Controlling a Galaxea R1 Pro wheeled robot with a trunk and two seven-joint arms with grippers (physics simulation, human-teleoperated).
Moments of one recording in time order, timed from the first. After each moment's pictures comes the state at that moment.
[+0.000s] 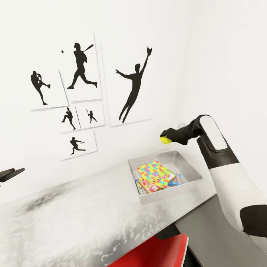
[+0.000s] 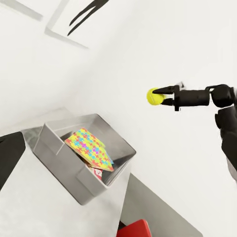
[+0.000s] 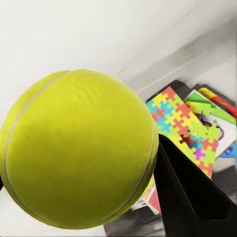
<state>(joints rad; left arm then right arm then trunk) -0.40 0.60 0.67 -1.29 0.38 0.95 -1.57 -1.17 -0.13 0.23 -1.17 -1.56 1.04 -1.08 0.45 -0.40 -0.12</state>
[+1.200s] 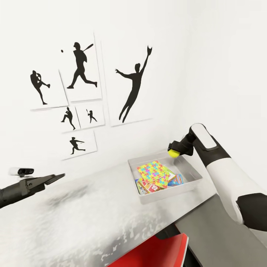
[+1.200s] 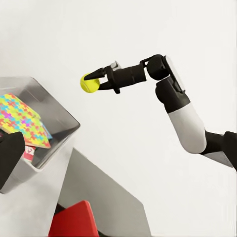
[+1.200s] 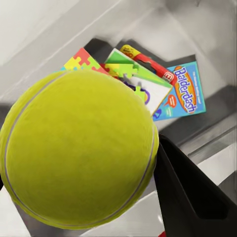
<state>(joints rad) -0.42 0.39 0.44 -1.39 0.37 1.02 -1.57 -1.23 -0.14 0.27 -0.83 -1.44 1.04 -1.08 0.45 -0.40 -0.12</state>
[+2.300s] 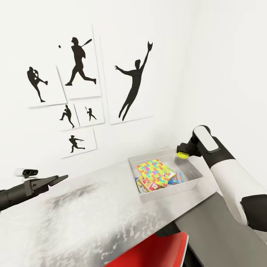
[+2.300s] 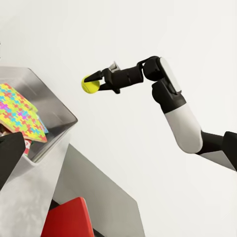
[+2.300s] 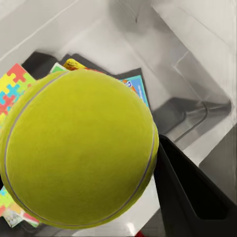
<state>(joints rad) -0.42 0.38 0.42 -1.38 0.36 1.02 -1.57 -1.22 -0.17 0.27 -0.81 -1.26 1.04 -1.04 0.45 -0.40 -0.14</state>
